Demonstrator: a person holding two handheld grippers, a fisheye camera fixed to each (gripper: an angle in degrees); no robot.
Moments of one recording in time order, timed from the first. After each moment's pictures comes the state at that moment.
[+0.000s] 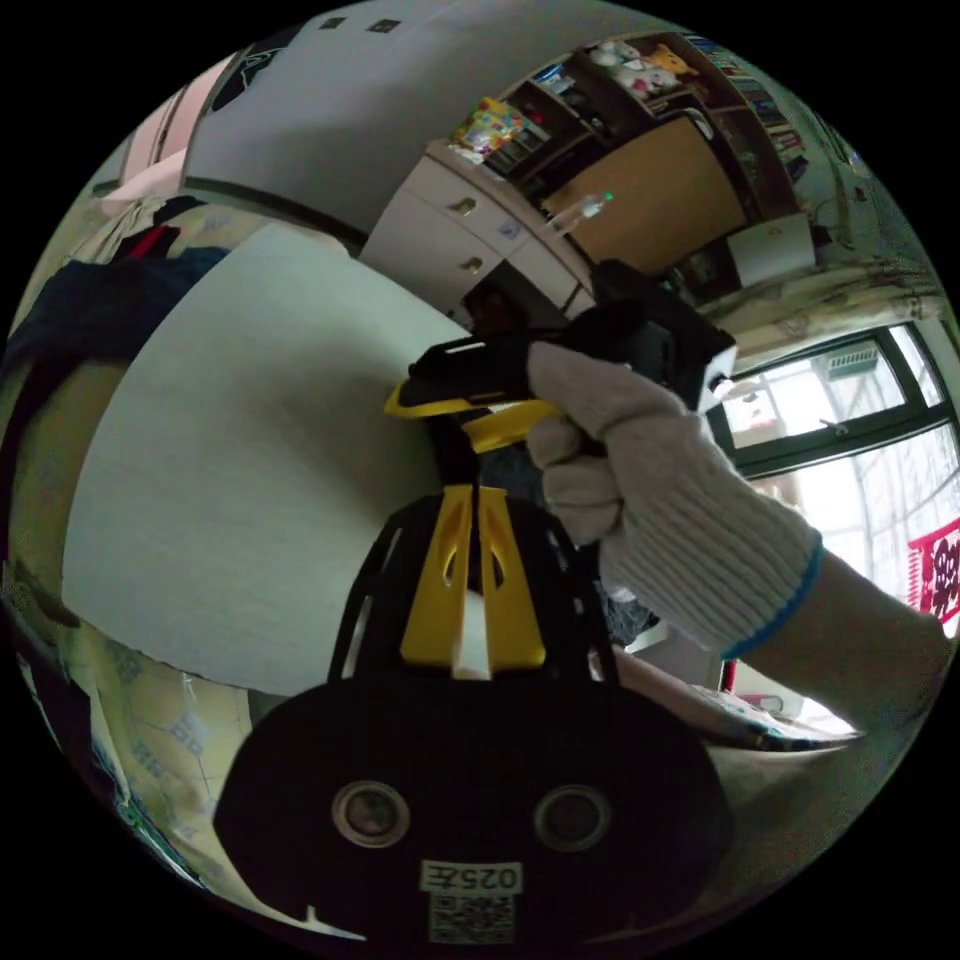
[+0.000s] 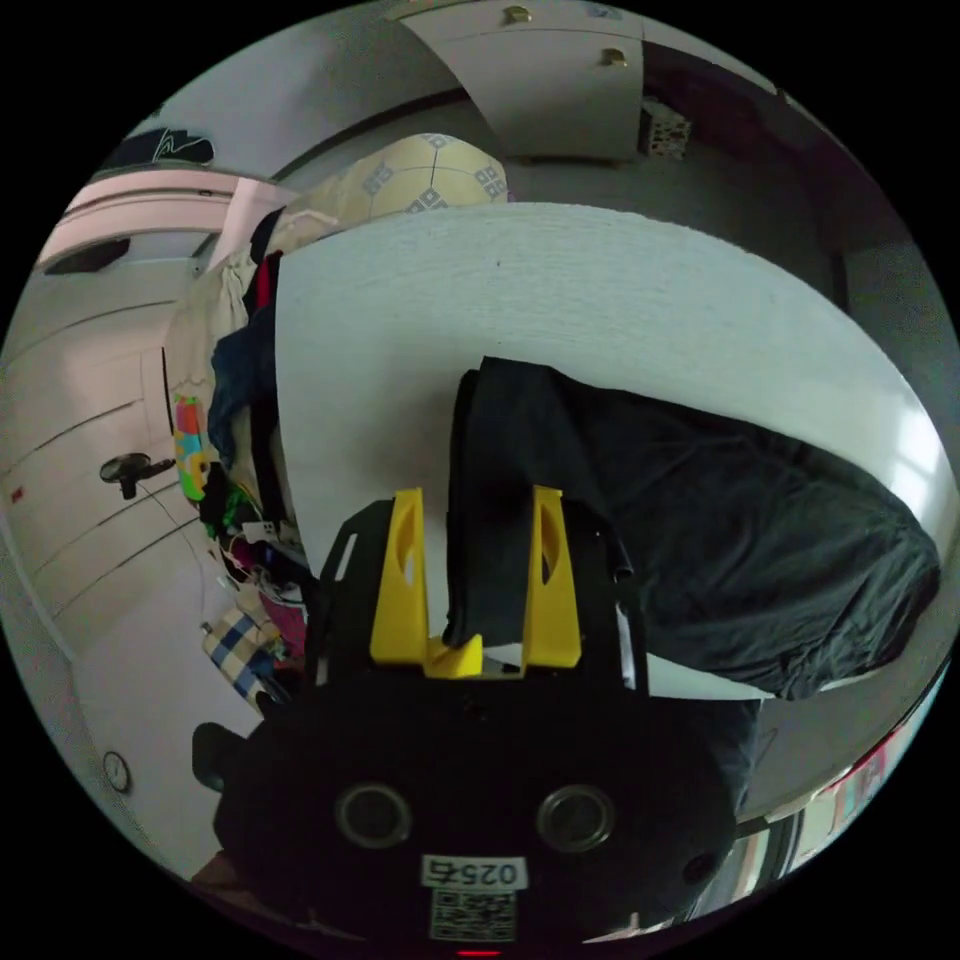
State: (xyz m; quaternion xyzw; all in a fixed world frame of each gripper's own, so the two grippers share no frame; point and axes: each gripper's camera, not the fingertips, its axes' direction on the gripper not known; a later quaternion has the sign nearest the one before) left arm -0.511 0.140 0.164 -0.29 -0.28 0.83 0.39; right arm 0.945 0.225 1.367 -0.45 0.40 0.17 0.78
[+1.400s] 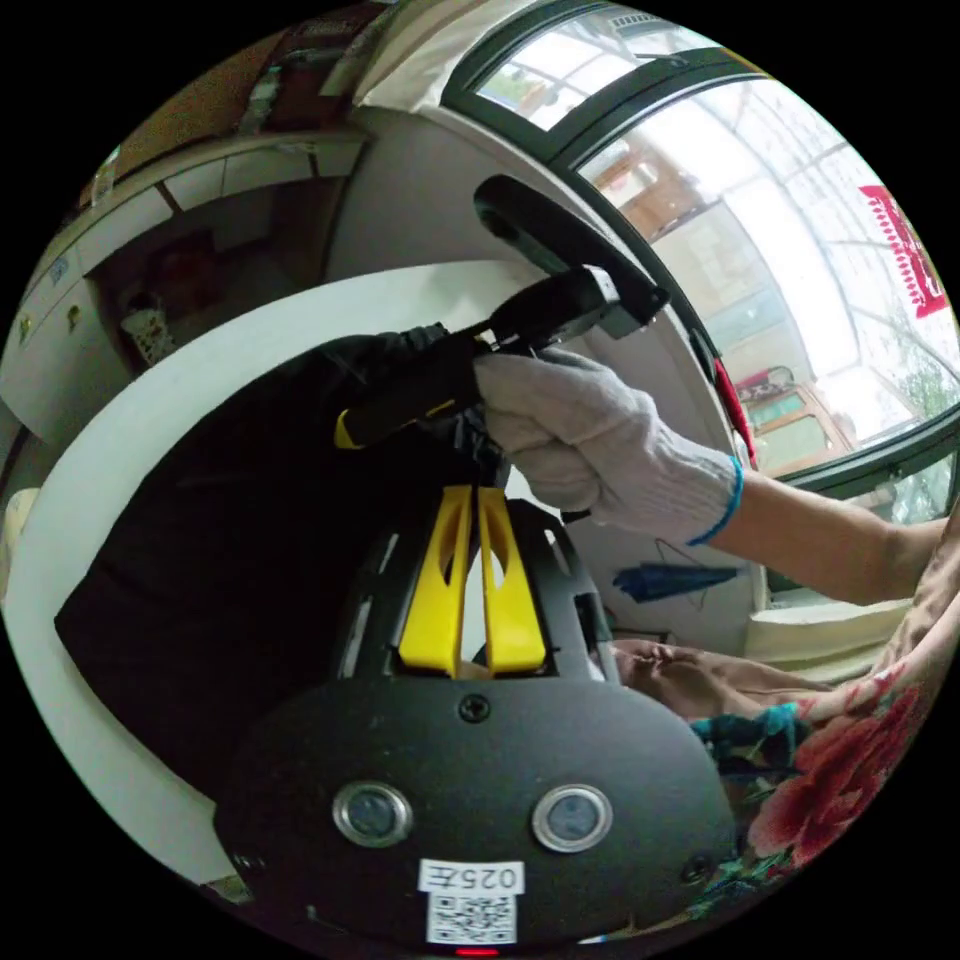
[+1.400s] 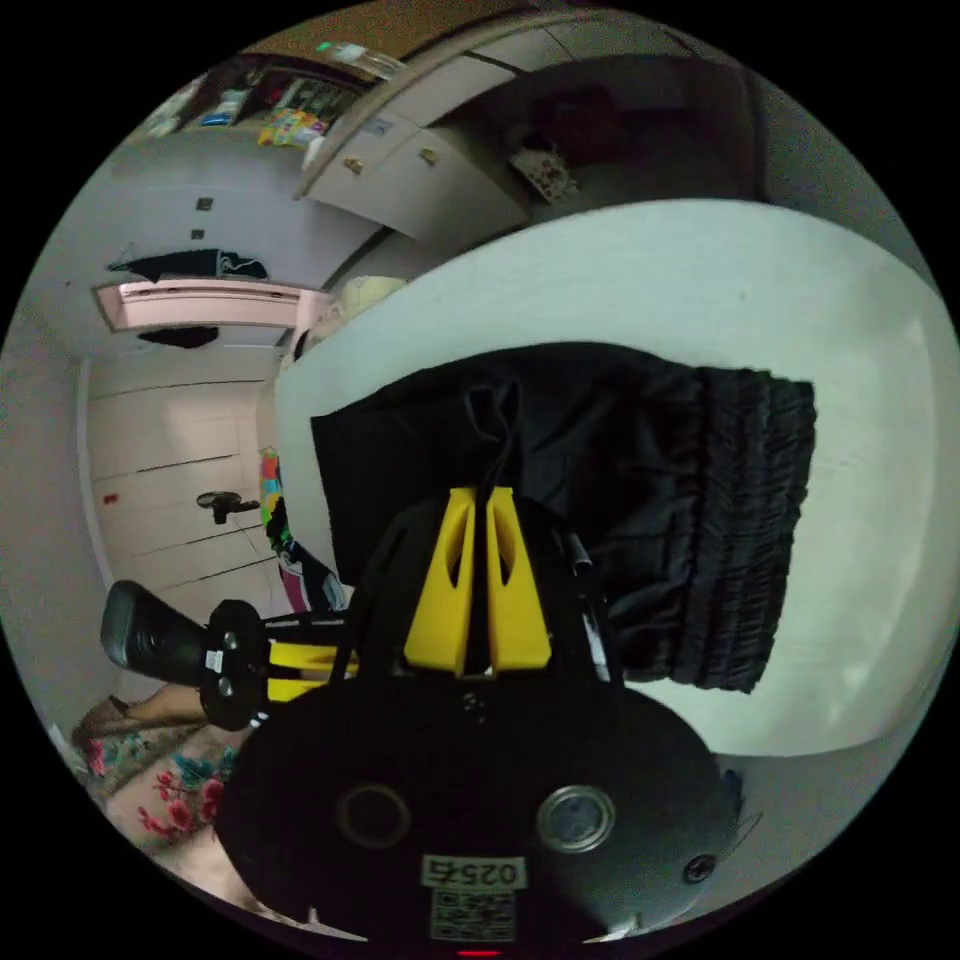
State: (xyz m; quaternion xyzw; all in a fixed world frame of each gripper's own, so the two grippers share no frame) left arm -0.948 0.261 0.193 -0.51 -0.33 0.80 -0.02; right arm 1.099 0.176 0.926 -0.32 0.30 0.19 0.88
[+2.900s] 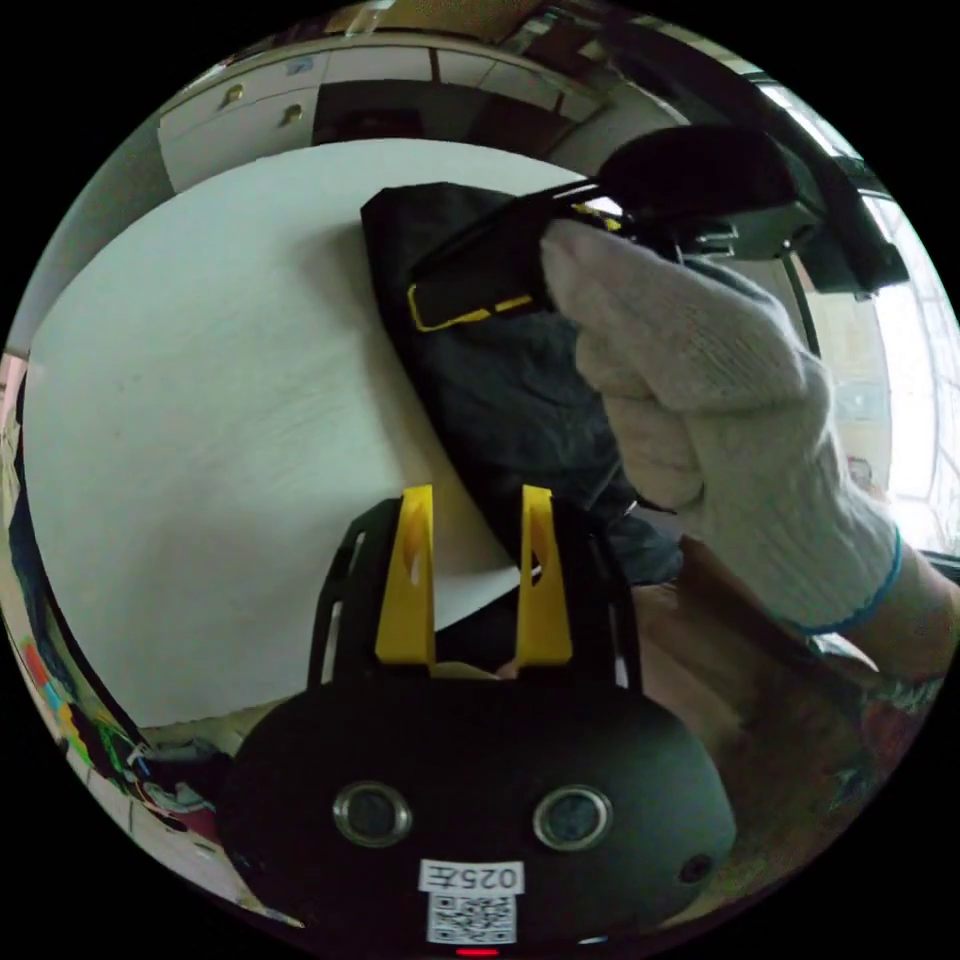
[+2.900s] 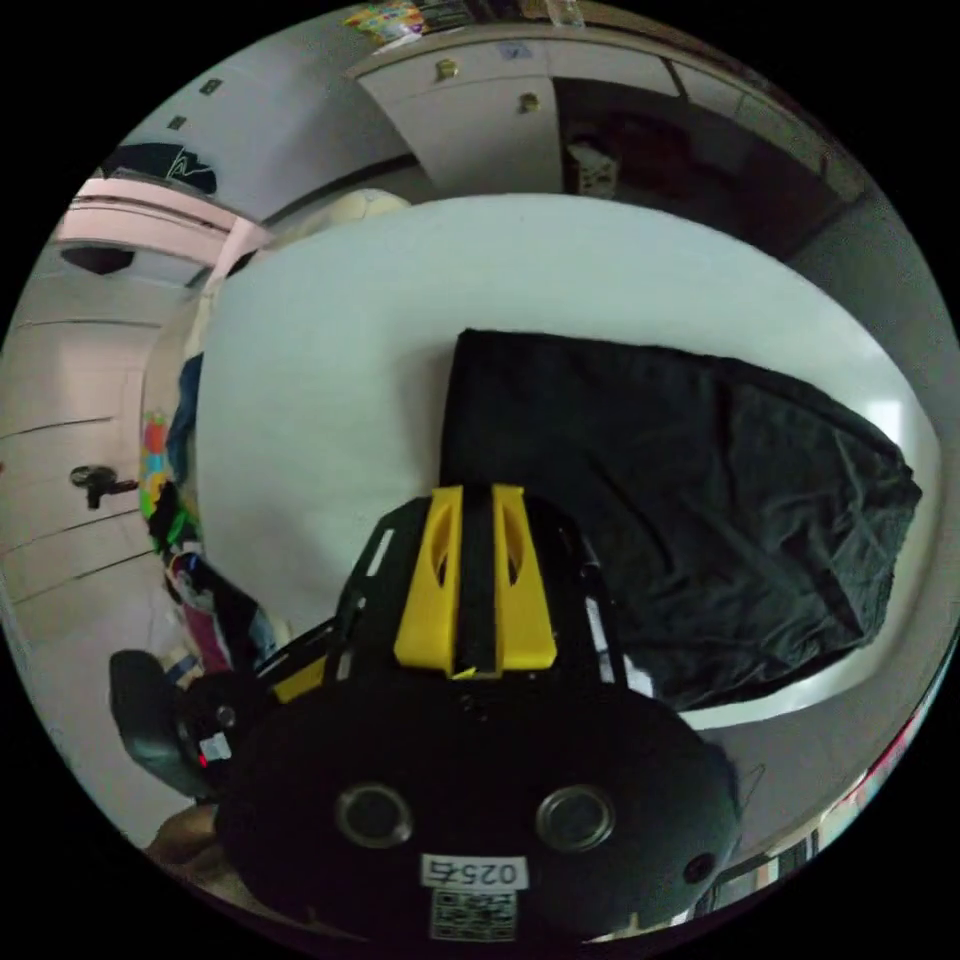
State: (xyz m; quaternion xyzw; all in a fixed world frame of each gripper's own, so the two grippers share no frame) left arm -0.756 0.144 0.249 -0.36 -0.47 0.80 0.07; right arm 1.036 0.304 1.272 -0.37 0.46 0.10 0.80
